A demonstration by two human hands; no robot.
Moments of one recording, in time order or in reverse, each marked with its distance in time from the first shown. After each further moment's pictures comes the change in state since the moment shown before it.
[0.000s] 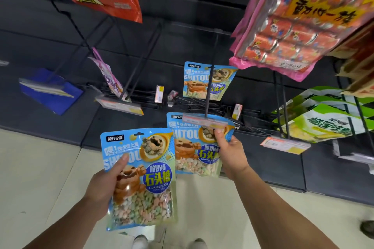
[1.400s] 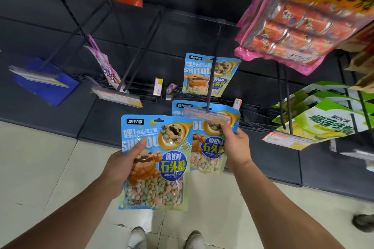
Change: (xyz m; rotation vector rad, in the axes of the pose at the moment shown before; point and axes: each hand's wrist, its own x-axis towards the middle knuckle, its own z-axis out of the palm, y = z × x) left_hand 0.005 0.021 0.043 0.156 0.088 0.008; right_hand 0.001 -0.009 0.001 0.101 0.128 -0.042
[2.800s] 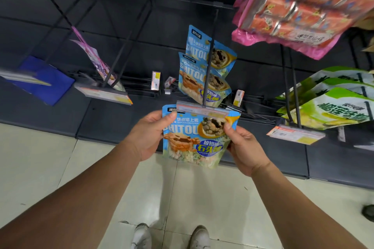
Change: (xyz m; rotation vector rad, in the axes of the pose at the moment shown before) left_hand 0.035 0.054 0.070 -0.188 -0.355 0.227; right_hand 0.005 0.006 -0.032 0.072 -0.340 0.048
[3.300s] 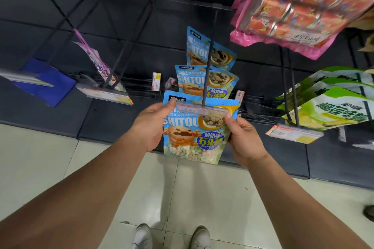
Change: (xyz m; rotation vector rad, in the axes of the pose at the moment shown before) left_hand 0.009 0.018 0.013 -0.083 0.113 -0.034; right_hand 0.006 -0.015 0.012 0.014 0.077 -0.065
